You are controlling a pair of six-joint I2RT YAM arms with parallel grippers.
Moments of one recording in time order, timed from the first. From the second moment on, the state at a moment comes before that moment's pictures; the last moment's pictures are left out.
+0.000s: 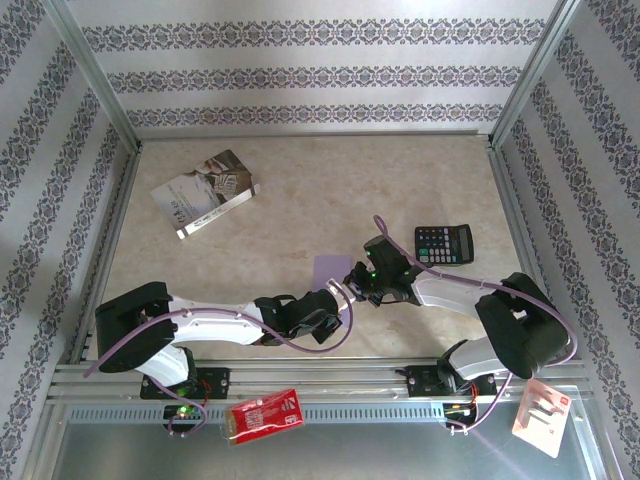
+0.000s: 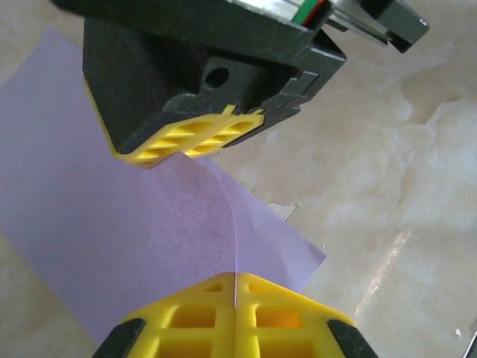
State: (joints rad) left arm -1.19 1.52 0.71 -0.02 -0.23 -0.24; right arm 0.60 1.42 0.56 -0.09 -0.41 1.22
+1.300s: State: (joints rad) left arm -0.97 1.56 0.60 0.22 0.22 -0.46; right arm 0.46 1.67 0.72 -0.13 -0.53 0.83
